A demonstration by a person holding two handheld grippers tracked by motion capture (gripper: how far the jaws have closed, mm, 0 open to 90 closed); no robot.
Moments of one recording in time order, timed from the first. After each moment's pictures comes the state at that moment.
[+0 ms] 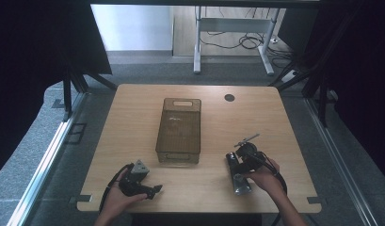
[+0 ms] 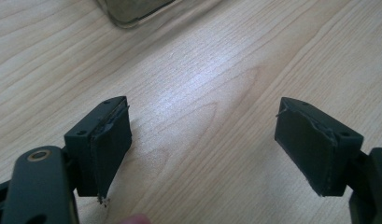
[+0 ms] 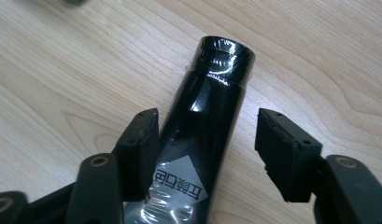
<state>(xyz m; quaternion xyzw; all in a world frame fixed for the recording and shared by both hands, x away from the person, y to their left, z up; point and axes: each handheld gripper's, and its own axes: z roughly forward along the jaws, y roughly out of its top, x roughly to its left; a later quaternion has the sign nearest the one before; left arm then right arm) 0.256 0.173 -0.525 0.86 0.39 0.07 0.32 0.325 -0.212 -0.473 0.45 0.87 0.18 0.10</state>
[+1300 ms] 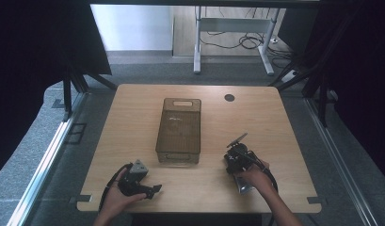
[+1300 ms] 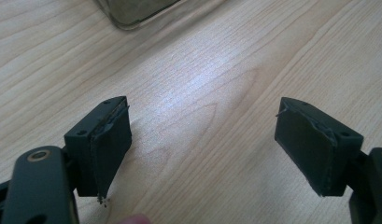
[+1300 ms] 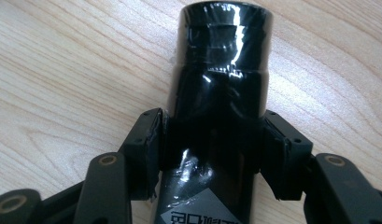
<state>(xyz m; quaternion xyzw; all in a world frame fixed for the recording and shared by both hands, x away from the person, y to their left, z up) 0.256 0.175 -0.524 0.86 0.39 0.07 0.33 0.345 -0.194 -0.503 0.49 0.86 0.11 0.06</state>
